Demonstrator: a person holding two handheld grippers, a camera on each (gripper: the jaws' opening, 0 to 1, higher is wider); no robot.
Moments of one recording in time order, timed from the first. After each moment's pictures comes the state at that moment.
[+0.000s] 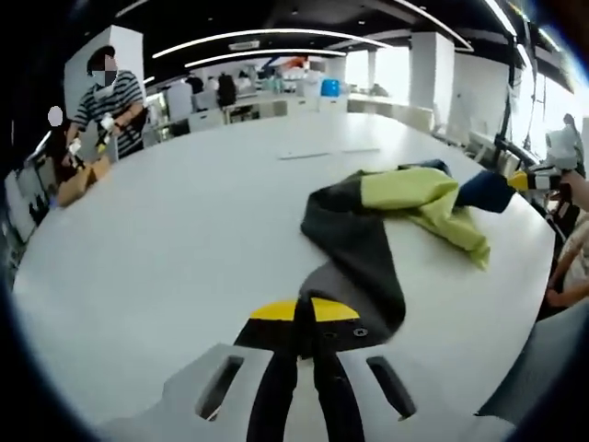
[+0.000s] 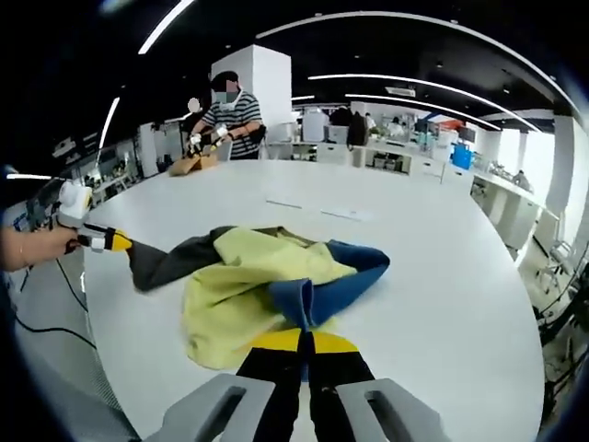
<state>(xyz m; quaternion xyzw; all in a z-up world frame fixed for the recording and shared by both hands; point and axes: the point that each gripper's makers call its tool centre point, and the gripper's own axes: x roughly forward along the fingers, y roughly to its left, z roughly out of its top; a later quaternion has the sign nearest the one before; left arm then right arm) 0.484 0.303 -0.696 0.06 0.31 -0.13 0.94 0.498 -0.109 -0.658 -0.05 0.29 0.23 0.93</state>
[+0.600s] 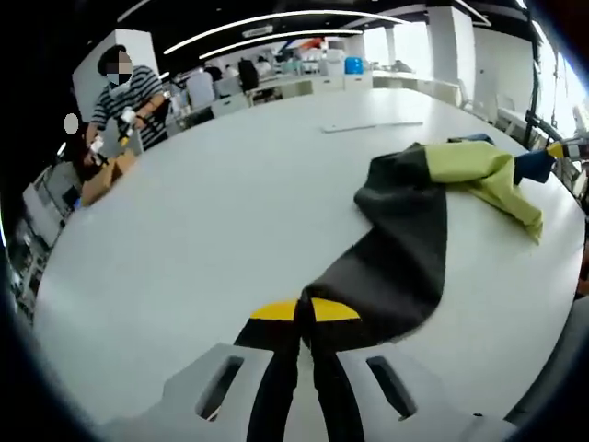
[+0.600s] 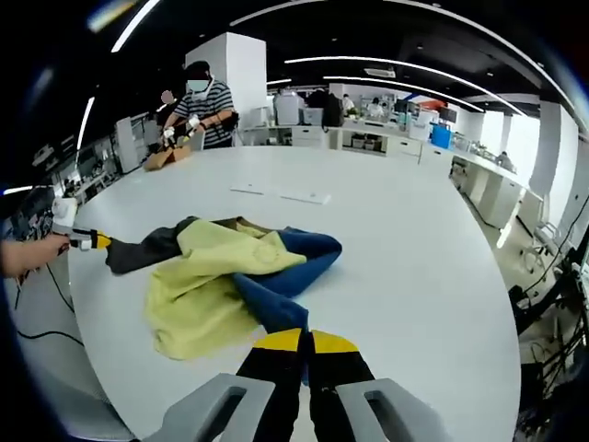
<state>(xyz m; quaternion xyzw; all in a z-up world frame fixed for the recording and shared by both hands) 0.499 0.364 -0.720 0.11 0.36 -0.07 0.93 0.503 -0.170 -0.657 -0.05 0.33 0.18 0.93</state>
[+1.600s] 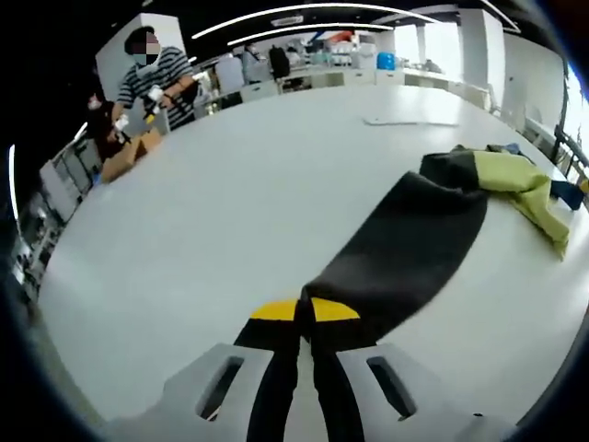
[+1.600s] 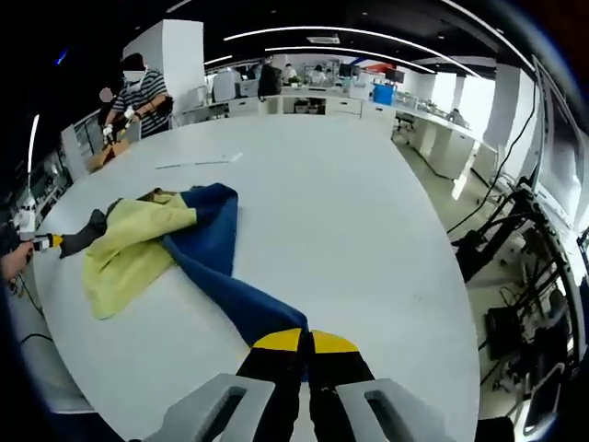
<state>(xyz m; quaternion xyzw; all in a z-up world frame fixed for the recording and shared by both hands) 0.508 0.400 -0.719 0.09 0.37 -0.01 0.93 0.477 -0.303 -0.698 -0.04 0.41 0.04 0.91</state>
